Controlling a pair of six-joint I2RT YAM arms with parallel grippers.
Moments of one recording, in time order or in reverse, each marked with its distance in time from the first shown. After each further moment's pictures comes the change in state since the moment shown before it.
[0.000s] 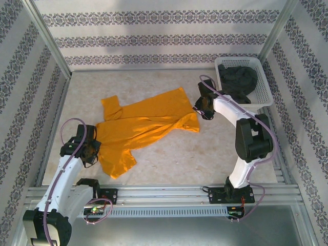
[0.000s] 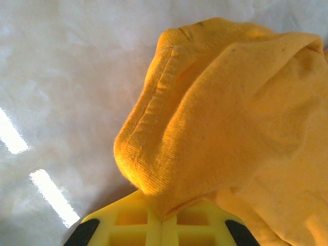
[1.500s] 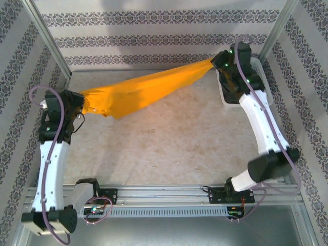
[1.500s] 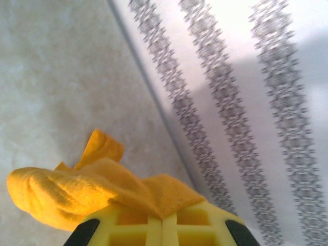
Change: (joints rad) left arm 0.143 0.101 0.554 0.286 0.129 0.092; right arm -0.083 -0.374 0.316 0.183 0.080 -0.134
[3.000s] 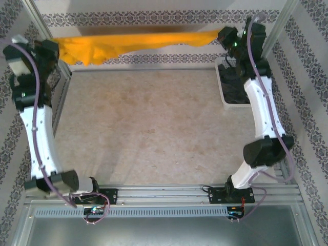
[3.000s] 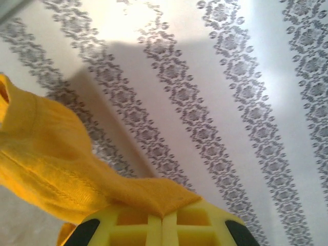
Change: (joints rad) left arm 0.200 0.375 0.565 0.130 0.275 0.063; right arm -0.109 0.177 0.220 0.118 -0.246 0.005
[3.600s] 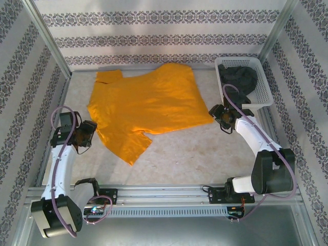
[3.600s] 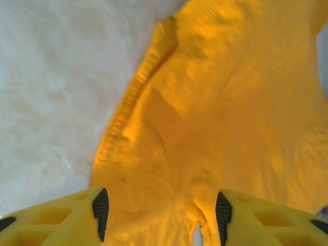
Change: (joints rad) left arm -0.111 -0.360 -0.984 -0.233 -0.065 0.022; right arm 0.030 -0.245 -0.913 -0.162 0.134 -0.042
